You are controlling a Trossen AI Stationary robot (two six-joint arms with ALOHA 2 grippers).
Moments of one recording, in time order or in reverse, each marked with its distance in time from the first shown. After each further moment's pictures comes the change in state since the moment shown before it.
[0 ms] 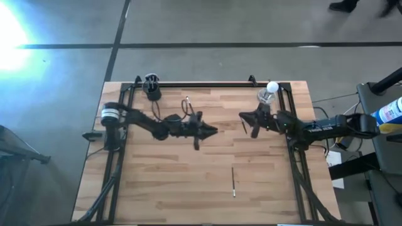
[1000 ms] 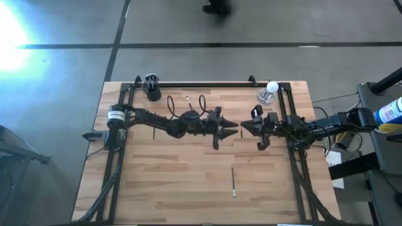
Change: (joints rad) left arm -0.048 0.077 0.421 -0.275 -0.014 0.068; right arm 0.229 0.008 0.077 0.278 -0.093 -0.179
